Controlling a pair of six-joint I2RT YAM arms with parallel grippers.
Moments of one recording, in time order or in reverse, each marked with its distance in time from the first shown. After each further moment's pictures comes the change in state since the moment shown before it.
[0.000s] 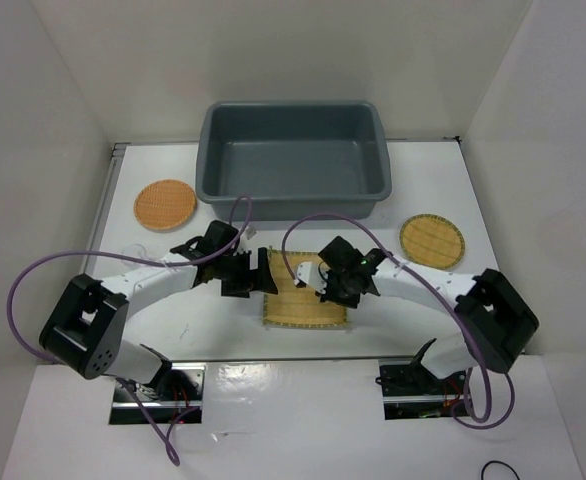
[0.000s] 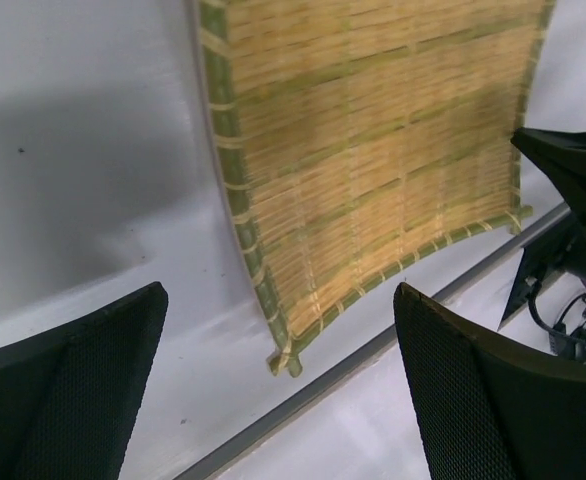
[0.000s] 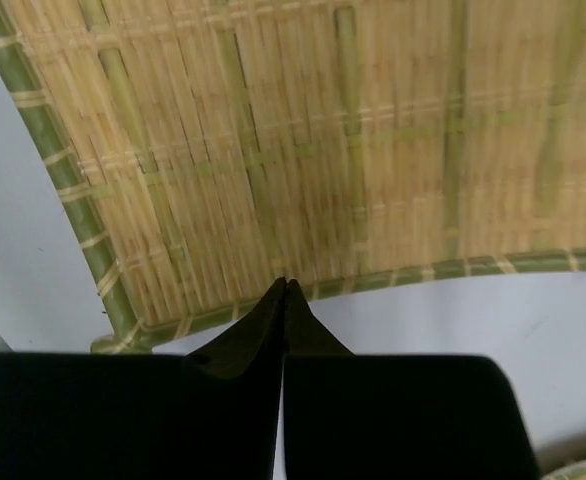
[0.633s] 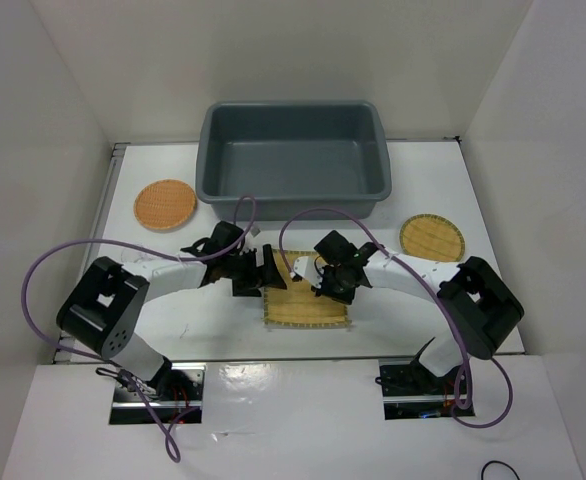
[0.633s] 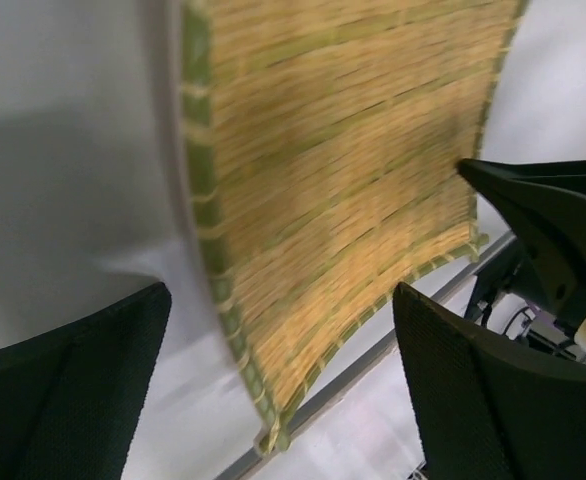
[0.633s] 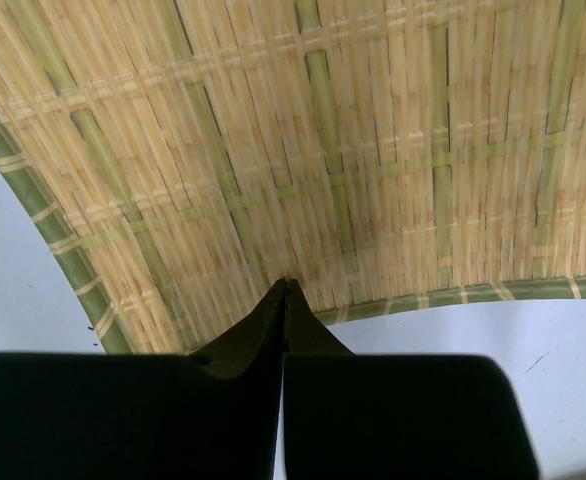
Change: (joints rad) left arm 0.000 0.119 -0.024 0.173 0.033 -0.121; right arm -0.035 0.123 0.050 0.030 -0.048 0.020
